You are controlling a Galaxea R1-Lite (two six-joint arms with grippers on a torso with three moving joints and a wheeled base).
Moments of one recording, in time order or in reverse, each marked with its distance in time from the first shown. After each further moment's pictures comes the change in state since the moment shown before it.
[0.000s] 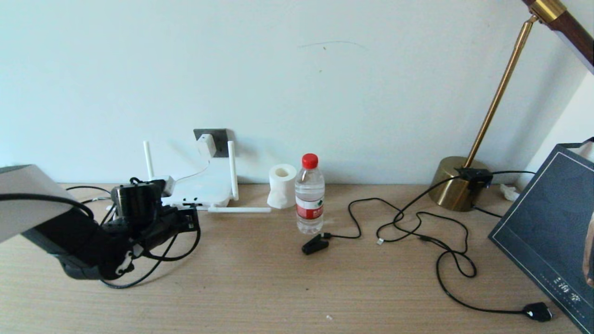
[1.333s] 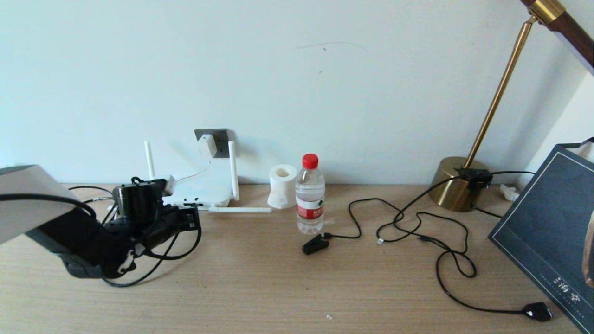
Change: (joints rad) left arm -0.001 0.019 -0.017 -0.002 -0.001 -0.001; right arm 0.000 0.000 0.000 0.000 0.000 0.000
